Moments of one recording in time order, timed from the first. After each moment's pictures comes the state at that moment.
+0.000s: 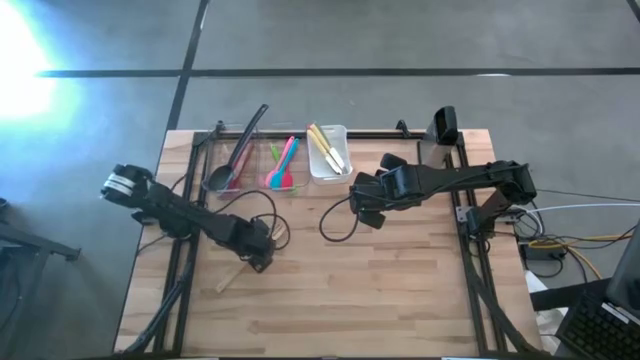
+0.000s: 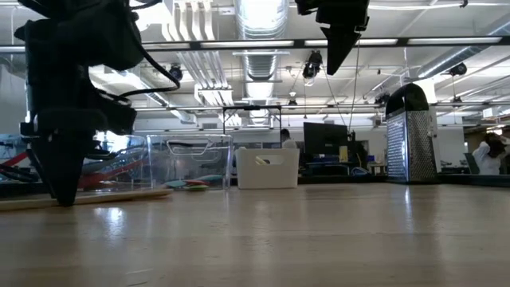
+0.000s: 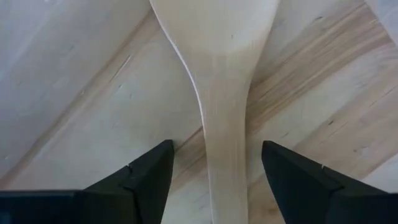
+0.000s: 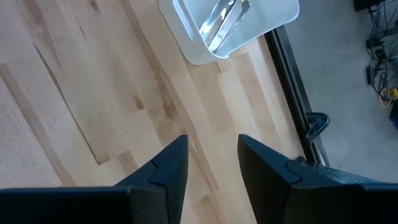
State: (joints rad) left arm -0.31 1.61 0.70 -0.69 -0.05 -1.10; right arm 0.08 1.67 1.60 -1.32 0.55 0.41
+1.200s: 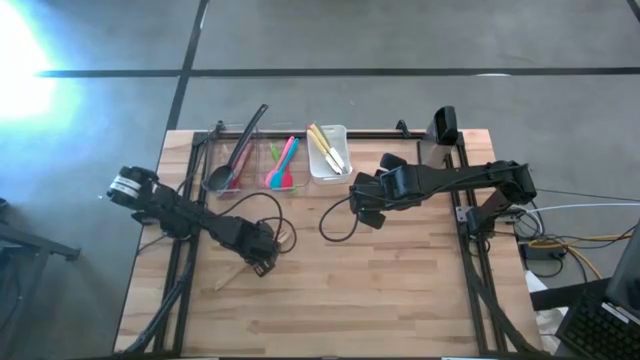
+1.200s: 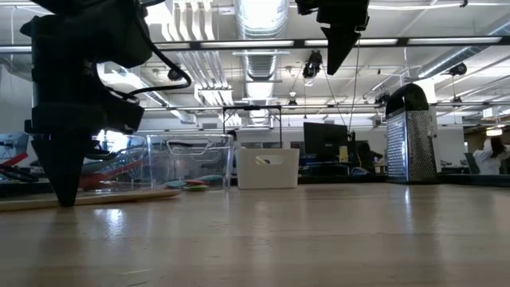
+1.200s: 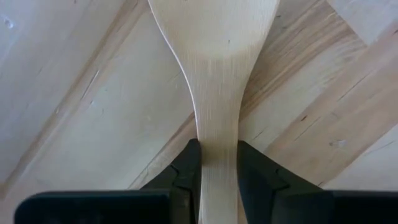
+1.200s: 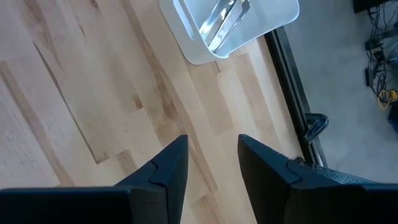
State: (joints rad) left arm -0.31 1.61 0.76 -0.70 -0.05 -1.00; right arm 0.08 1.67 1.60 -1.32 0.55 0.40
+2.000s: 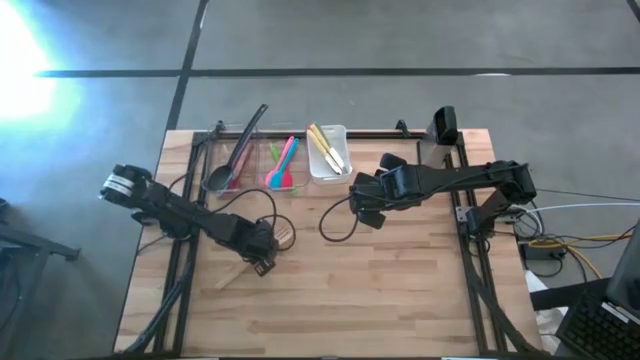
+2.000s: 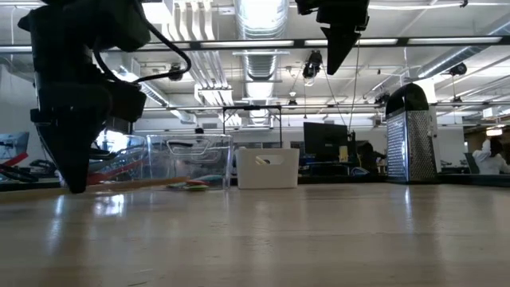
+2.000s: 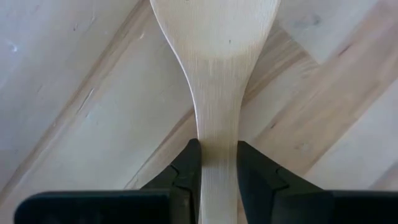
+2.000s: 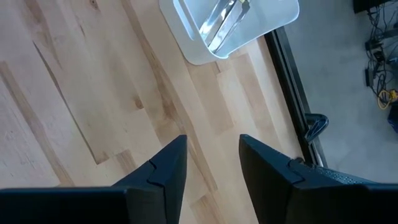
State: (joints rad) left arm -0.31 1.45 0.76 -0.68 -0.07 -1.00; right arm 0.08 1.67 1.60 -1.32 0.55 0.40
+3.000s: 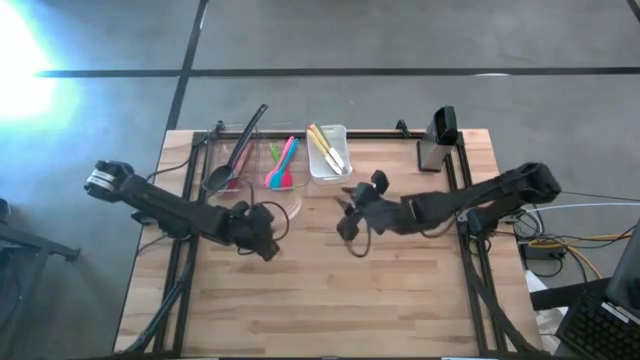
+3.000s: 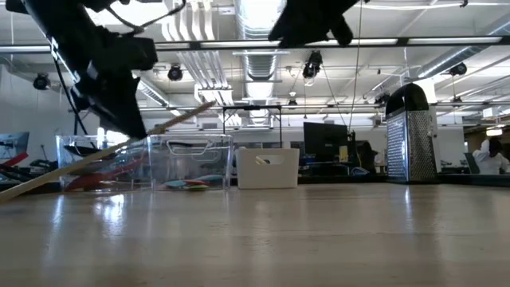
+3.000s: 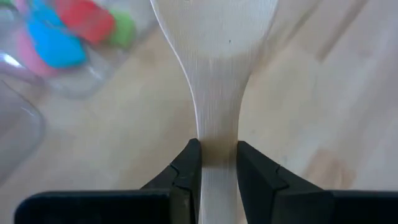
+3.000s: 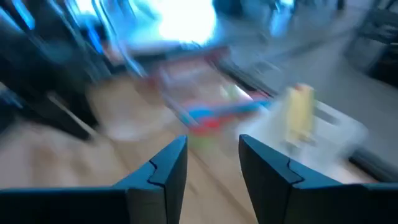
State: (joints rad) left arm -0.31 1.26 0.76 -0.61 -0.46 -0.91; right arm 0.21 1.48 1.09 -0.12 0.75 0.40
